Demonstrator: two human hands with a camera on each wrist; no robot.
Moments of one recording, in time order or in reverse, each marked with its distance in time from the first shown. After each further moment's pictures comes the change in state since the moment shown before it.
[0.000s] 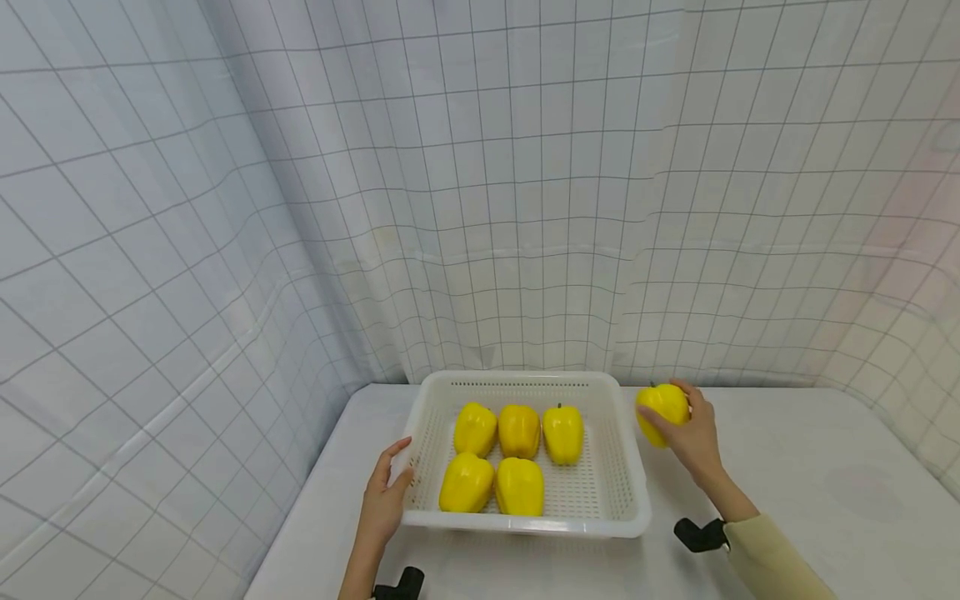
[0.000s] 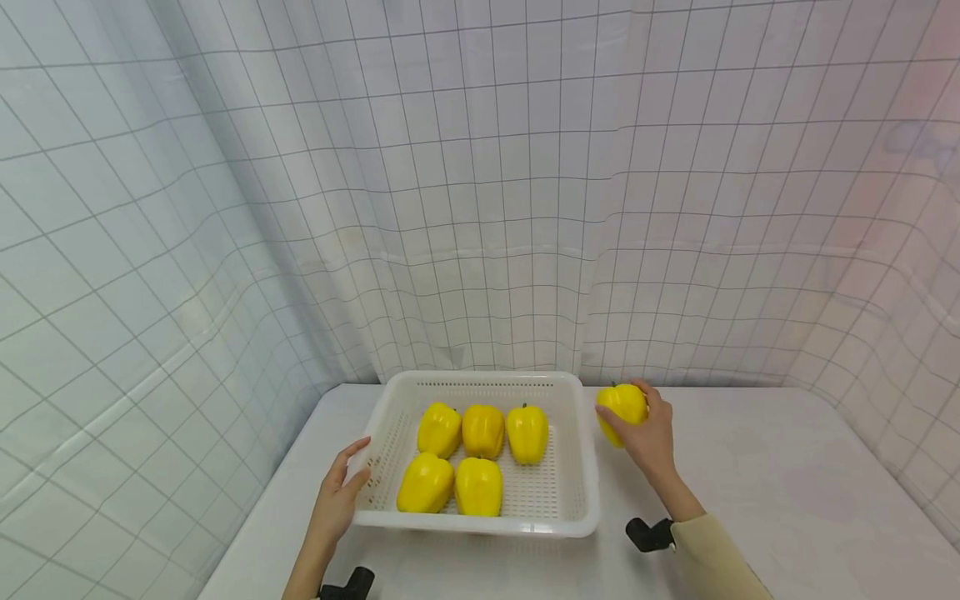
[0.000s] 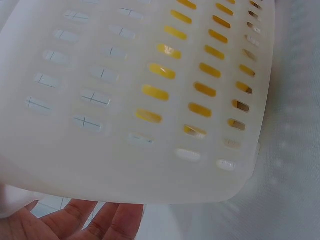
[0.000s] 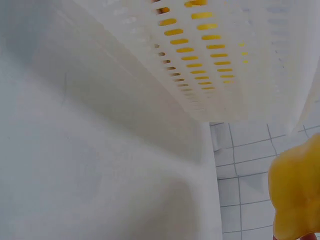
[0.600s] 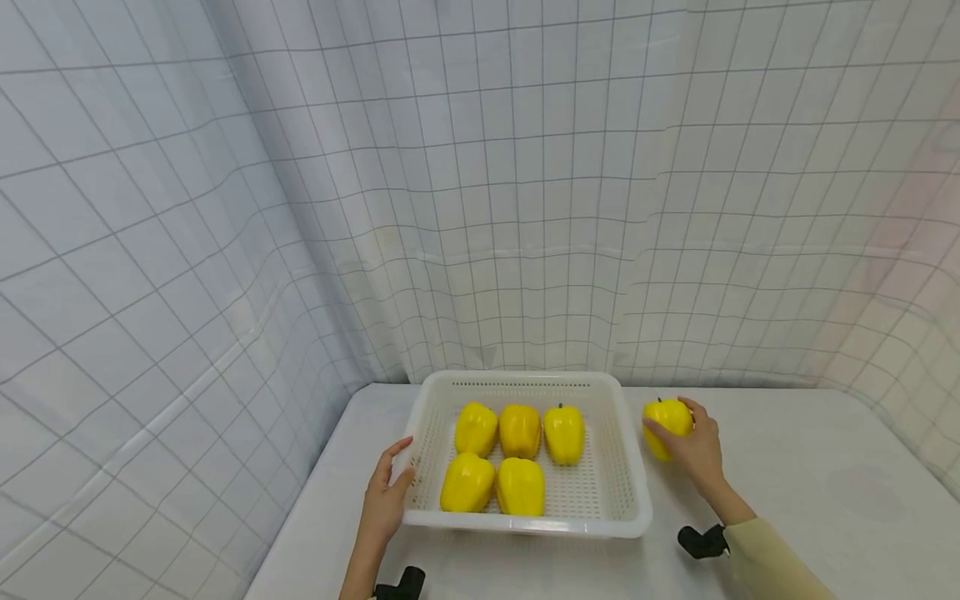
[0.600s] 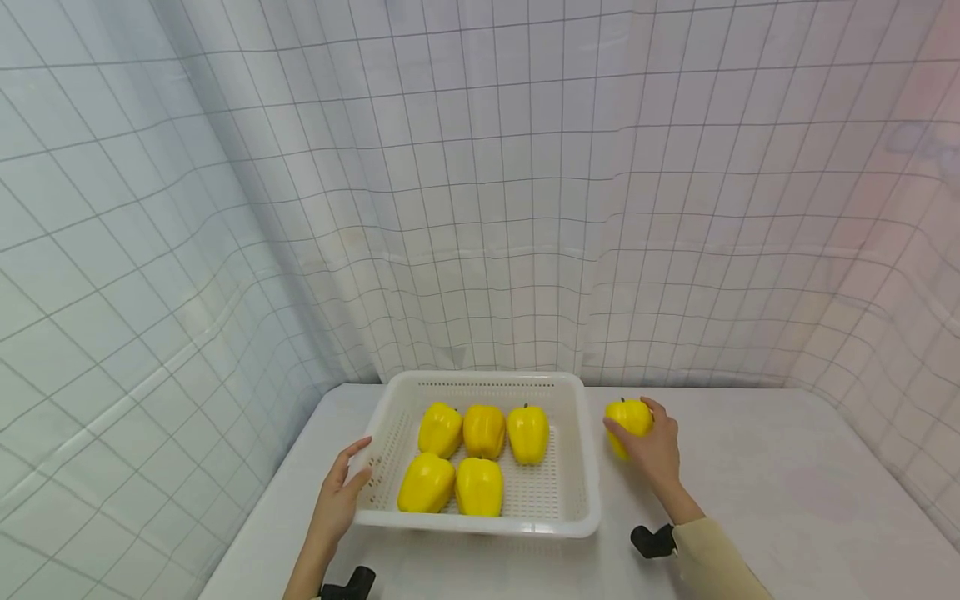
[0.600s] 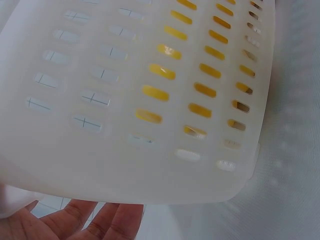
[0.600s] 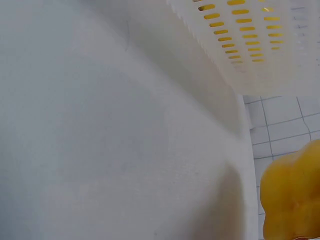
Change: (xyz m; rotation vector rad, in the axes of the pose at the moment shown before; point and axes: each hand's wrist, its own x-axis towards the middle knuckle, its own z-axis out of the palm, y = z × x) left_hand -0.001 0.003 0.001 -0.010 0.014 0.013; right_hand 0.000 0.031 0.004 -0.133 -0.006 0.140
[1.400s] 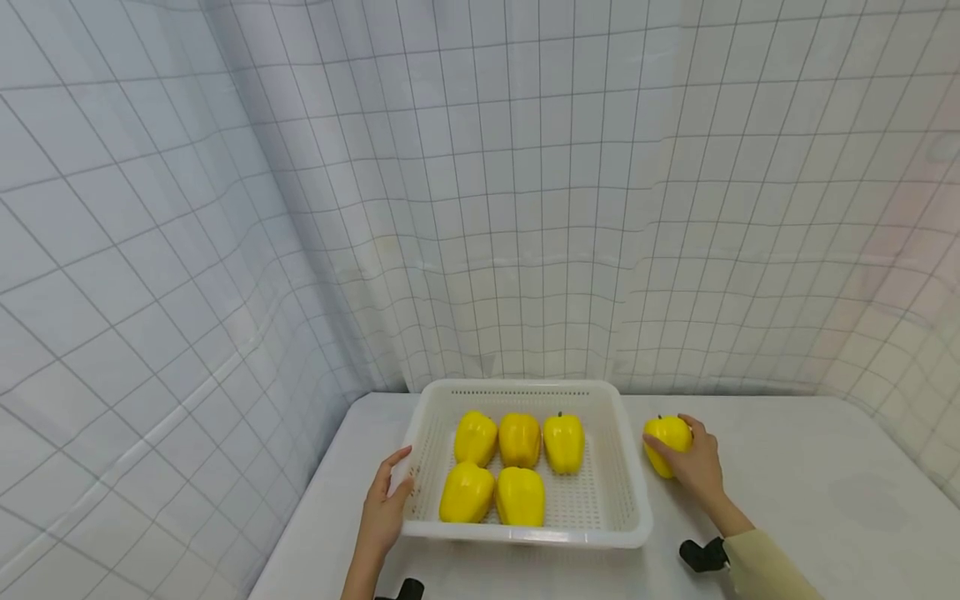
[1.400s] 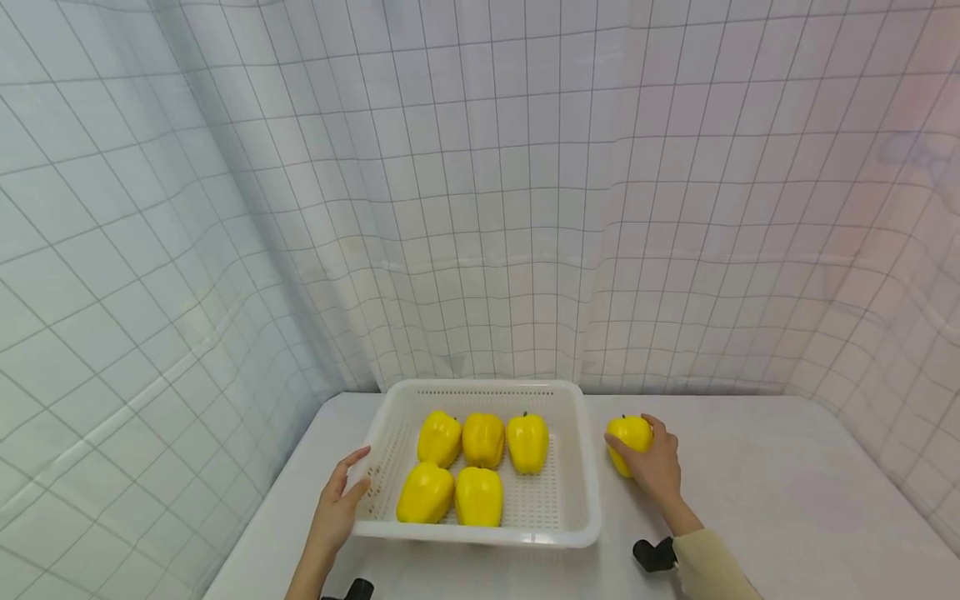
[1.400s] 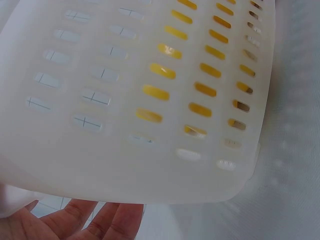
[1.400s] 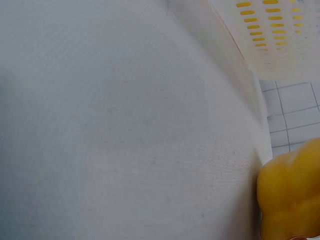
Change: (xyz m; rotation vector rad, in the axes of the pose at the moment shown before) left_hand 0.001 -0.003 0.000 0.018 -0.001 0.007; right_hand 0.001 0.019 0.005 -0.065 -0.065 0.049
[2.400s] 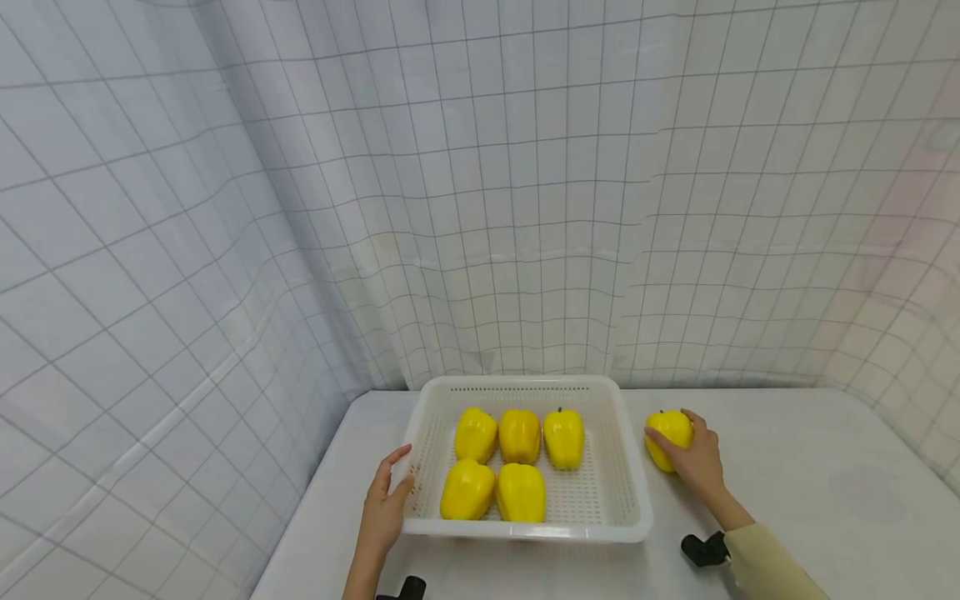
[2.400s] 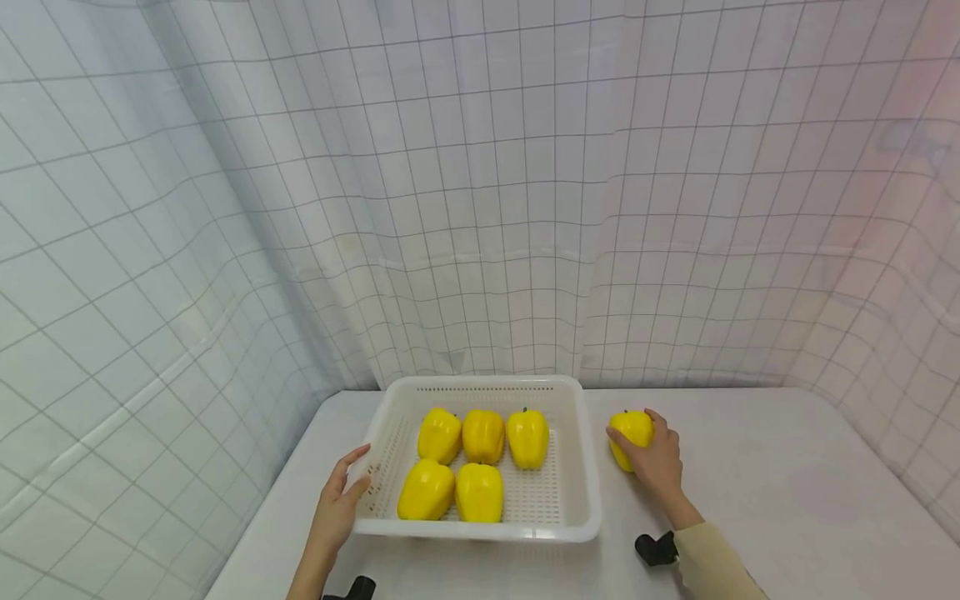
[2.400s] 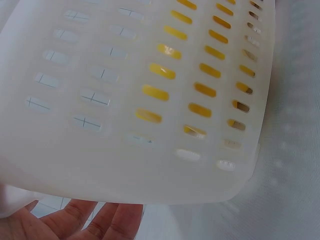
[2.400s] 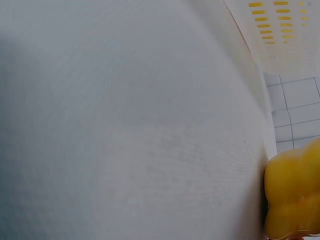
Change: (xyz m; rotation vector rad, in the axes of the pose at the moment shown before) left_hand 0.000 0.002 -0.001 -0.004 -0.010 -0.009; right_hand 0.004 0.006 0.002 -0.021 -0.006 -0.001
